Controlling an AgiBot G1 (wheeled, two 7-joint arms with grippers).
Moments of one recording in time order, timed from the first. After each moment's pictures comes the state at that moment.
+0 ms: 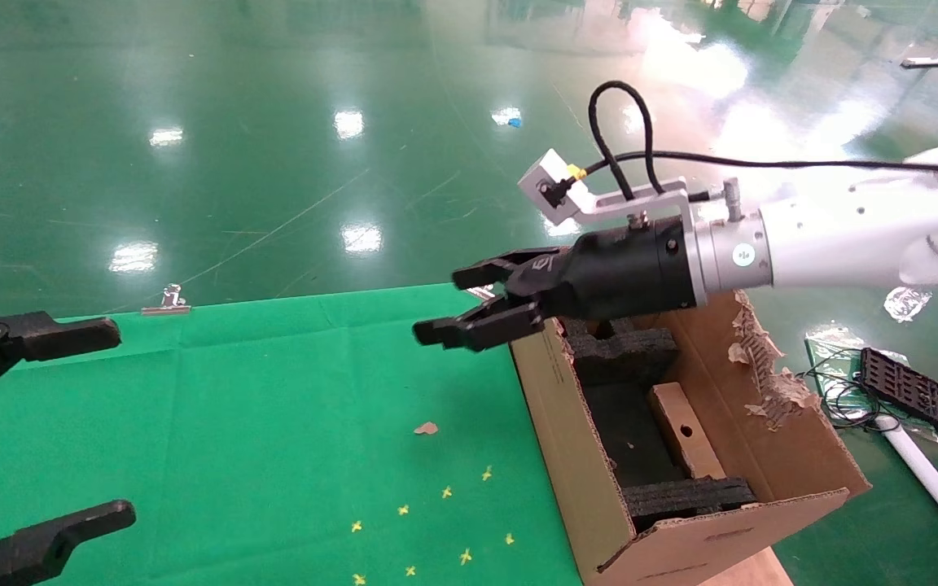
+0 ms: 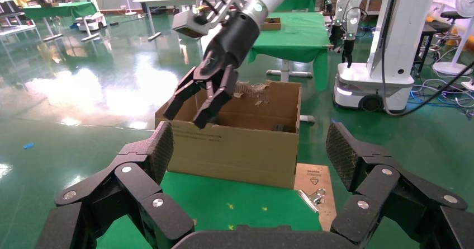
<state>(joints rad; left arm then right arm) -1.08 0.60 0.30 -1.28 0.72 1.49 -0.18 1.66 -0.74 -0.96 0.73 -0.94 -1.40 0.45</state>
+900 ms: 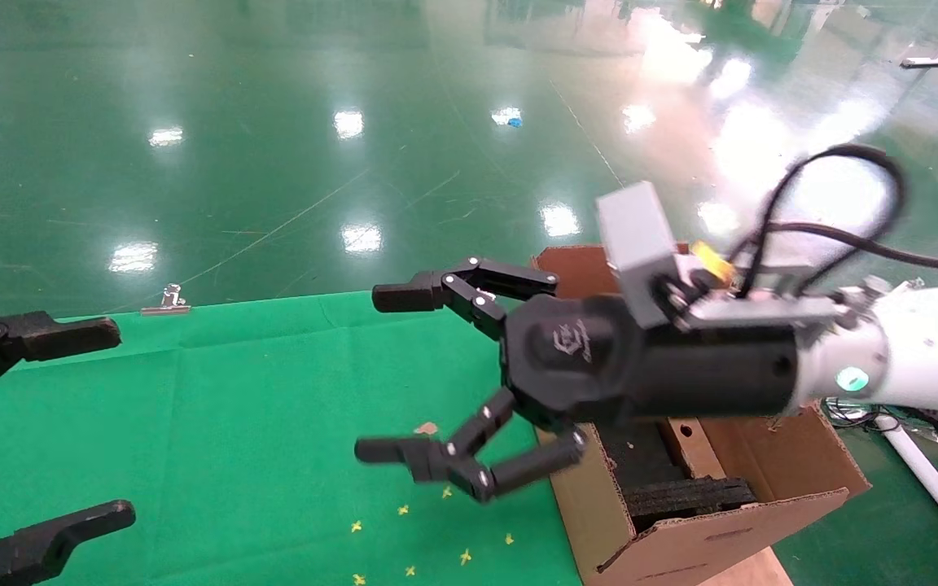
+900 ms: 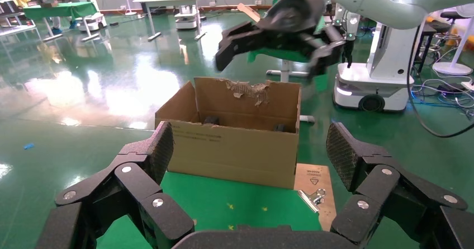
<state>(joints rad) -1.08 0.60 0.30 -1.28 0.72 1.49 -0.18 1.13 -0.62 -0.34 1.24 -0.75 -1.49 0.21</state>
